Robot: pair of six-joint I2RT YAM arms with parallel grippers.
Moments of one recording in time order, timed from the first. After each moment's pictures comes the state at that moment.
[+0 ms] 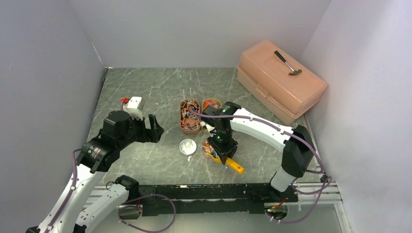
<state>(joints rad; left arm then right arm) -0.44 0.69 0.97 -0.81 0.00 -0.33 0.90 1.64 1.38 -1.36 -0.21 0.29</state>
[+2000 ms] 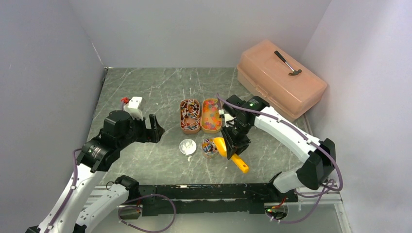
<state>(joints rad) -0.44 0.69 0.97 -0.81 0.01 -0.33 0.71 1.45 1.33 -1.39 -0.38 0.37</state>
